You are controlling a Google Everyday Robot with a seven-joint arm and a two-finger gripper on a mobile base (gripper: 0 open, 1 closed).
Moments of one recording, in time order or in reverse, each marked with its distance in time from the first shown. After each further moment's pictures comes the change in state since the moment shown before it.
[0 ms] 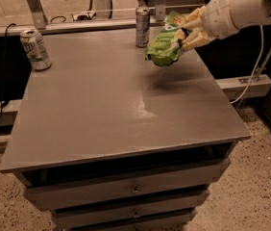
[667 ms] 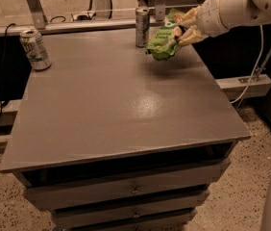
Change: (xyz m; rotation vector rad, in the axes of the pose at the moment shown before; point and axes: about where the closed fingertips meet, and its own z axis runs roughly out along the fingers) arm 0.038 -0.033 0.033 0.060 0.032 -0.011
